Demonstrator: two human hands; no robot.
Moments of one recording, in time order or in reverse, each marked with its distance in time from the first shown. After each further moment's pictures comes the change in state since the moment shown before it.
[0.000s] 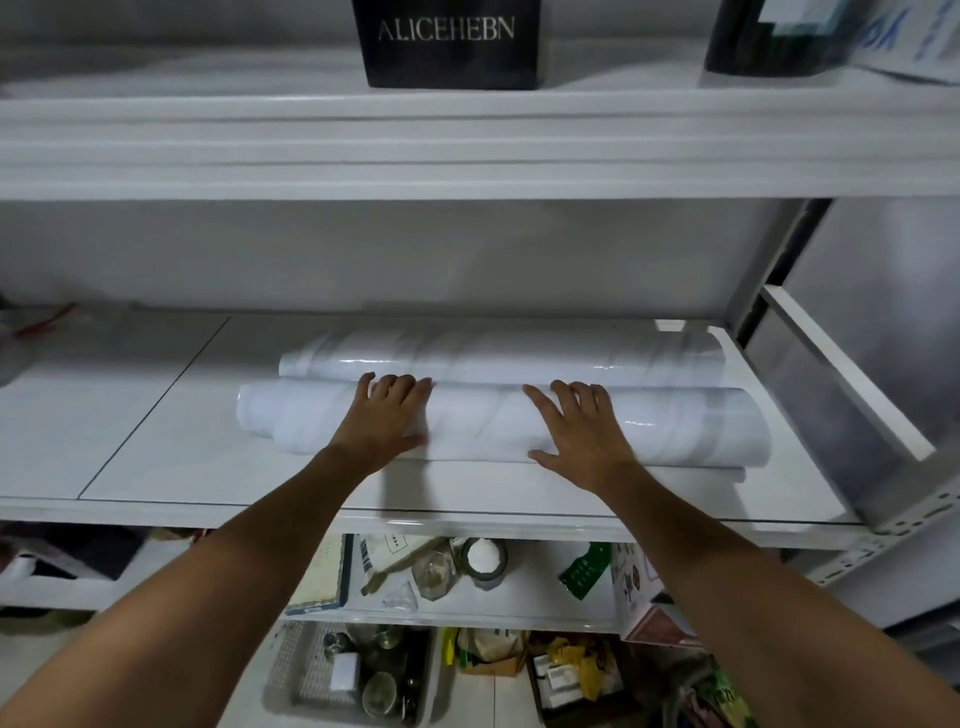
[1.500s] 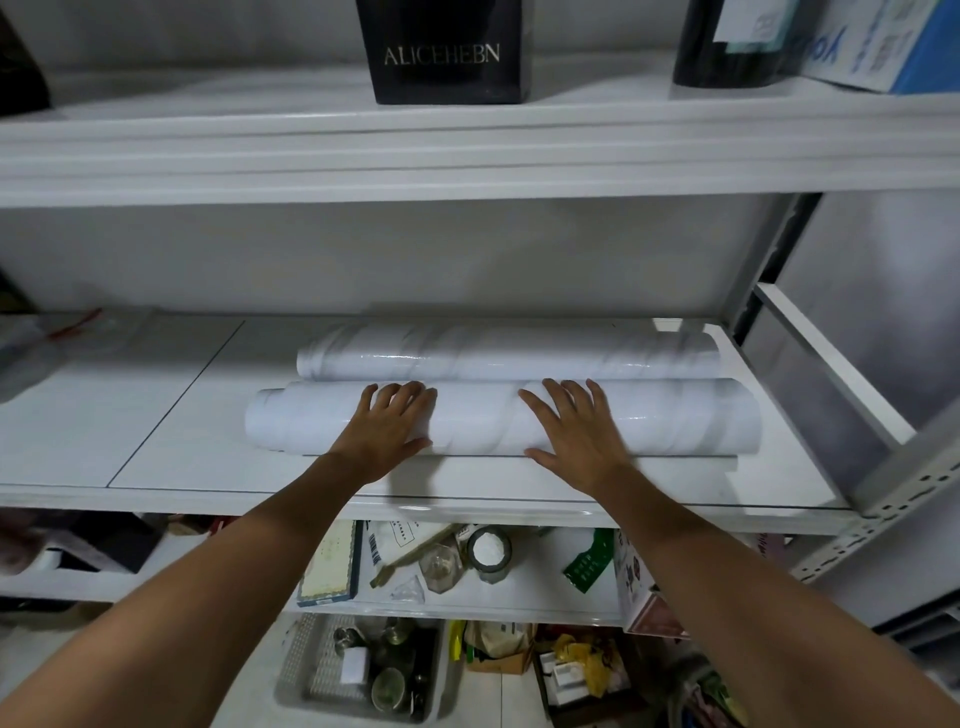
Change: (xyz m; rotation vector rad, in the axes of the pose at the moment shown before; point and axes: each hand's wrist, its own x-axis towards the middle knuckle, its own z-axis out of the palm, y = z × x) left_hand -0.027 0.011 -0.014 -0.001 0.002 0.016; right_hand -0.019 -0.011 -0.008 0.044 0.105 -0.005
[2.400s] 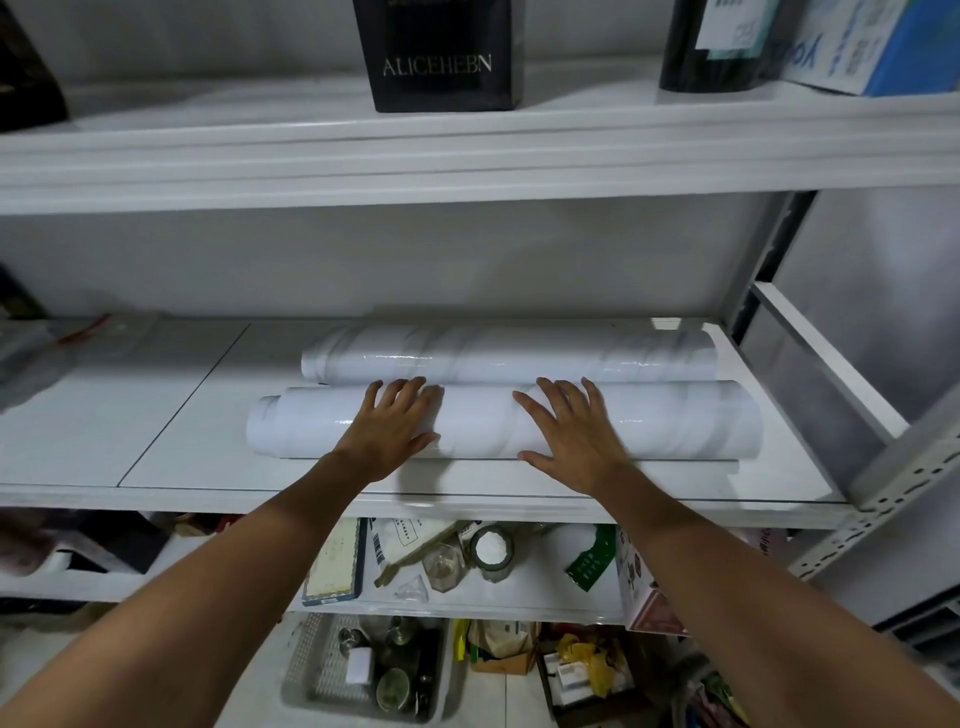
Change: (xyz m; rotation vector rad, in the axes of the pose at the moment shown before) left_hand -0.002 0.007 -0.012 0.041 0.024 0.001; right_hand -0.005 -0.004 -0.008 0.026 0.011 -0.030
